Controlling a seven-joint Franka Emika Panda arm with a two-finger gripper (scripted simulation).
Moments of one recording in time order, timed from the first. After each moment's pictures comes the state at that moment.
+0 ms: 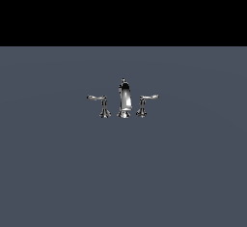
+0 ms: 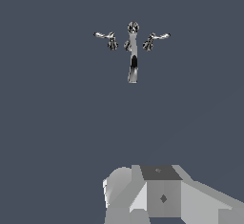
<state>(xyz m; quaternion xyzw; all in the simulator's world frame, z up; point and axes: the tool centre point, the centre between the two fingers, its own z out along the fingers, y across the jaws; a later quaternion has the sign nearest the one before) -0.250 0.006 0.494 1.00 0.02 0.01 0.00</state>
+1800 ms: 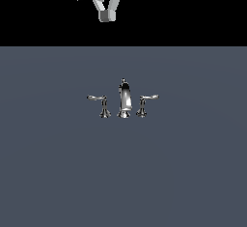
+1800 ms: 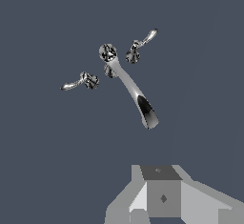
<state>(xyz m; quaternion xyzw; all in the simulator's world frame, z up) -0.099 0.033 0.345 0.97 -0.26 0.01 0.00</state>
